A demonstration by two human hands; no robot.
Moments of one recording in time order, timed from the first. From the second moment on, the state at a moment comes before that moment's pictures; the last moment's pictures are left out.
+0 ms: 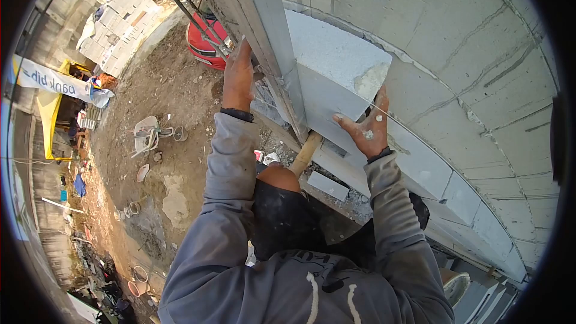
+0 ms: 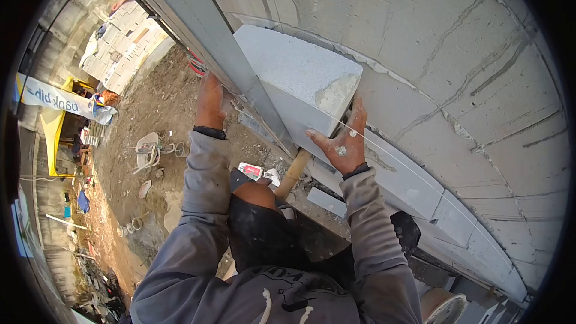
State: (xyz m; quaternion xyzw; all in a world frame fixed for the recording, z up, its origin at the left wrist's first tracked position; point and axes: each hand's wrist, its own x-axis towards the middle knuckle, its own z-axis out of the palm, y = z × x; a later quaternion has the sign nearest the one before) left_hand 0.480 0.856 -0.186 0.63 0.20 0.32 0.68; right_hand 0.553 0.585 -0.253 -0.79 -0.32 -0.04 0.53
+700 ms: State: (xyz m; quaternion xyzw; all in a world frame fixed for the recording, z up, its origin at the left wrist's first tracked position) left_hand 0.481 0.862 -0.194 0.63 0.21 0.33 0.67; right_hand 0.558 0.582 -0.247 -0.77 -0.34 0.01 0.53
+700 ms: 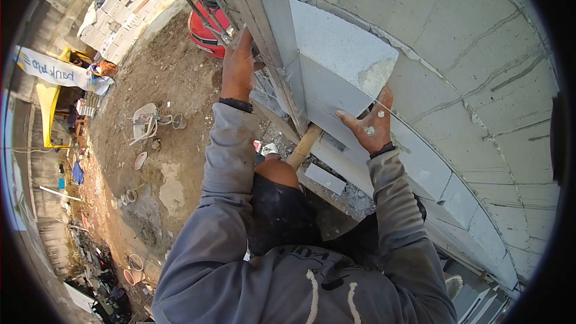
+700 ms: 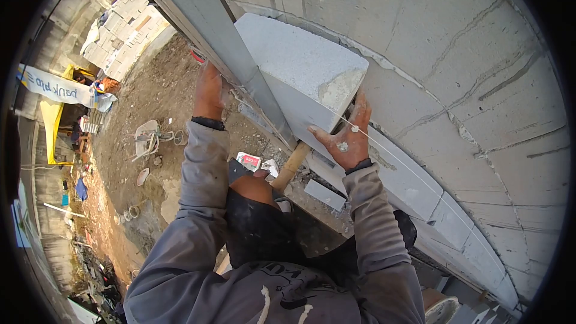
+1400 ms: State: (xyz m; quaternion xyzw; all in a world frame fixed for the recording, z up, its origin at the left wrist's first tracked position) left_hand 0.476 0.860 -0.181 0.68 0.20 0.35 0.62; right_hand 0.569 0.578 -0.270 -0.83 -0.40 -0.07 0.39
